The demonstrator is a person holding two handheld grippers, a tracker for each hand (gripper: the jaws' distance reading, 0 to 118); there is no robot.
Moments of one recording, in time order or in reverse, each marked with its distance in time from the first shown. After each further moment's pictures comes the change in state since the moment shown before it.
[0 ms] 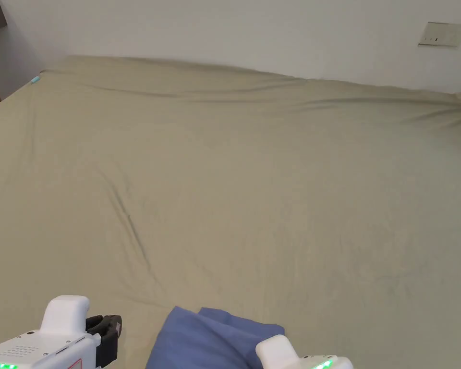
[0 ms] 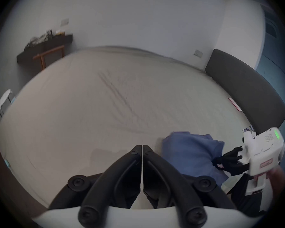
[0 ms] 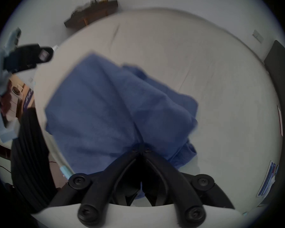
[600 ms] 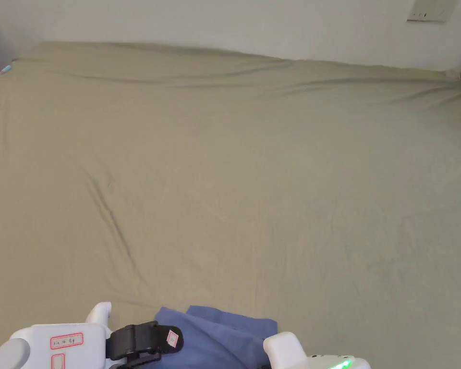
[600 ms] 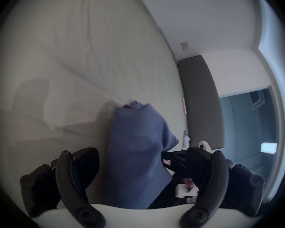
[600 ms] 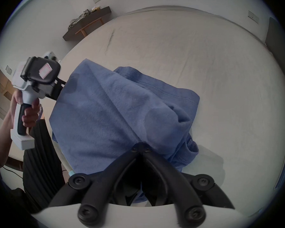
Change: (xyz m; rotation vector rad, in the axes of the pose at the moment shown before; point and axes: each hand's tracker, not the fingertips) left arm -0.027 -0.004 -0.116 -0.450 -0.688 0.497; right arm 0.027 -0.008 0.008 0.088 0.149 -0.133
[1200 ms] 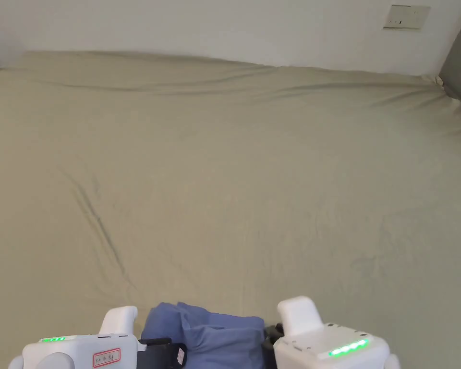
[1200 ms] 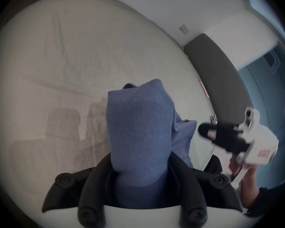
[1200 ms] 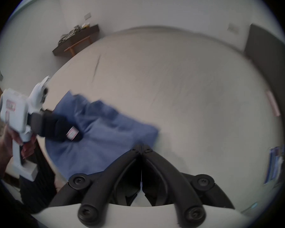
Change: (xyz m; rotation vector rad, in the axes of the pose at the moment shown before) left arm 0.075 -0.037 -0.019 0.066 0.349 -0.373; right arm 0.000 0.021 0.064 0.248 -0.256 -0.021
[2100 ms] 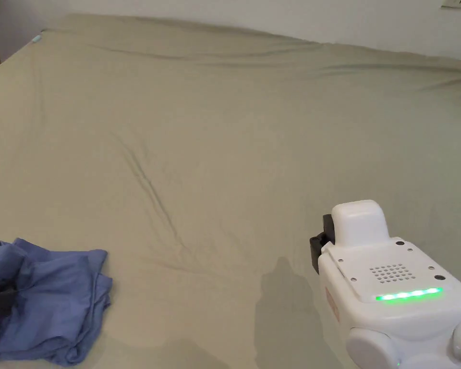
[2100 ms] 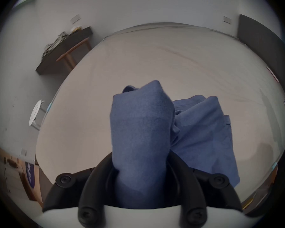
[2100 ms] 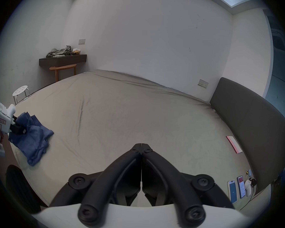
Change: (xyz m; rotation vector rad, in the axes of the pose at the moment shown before) left arm -0.191 -0.001 0.178 0.136 0.826 -0.136; right arm -0.081 0.069 0.047 0.337 -0.290 0.112
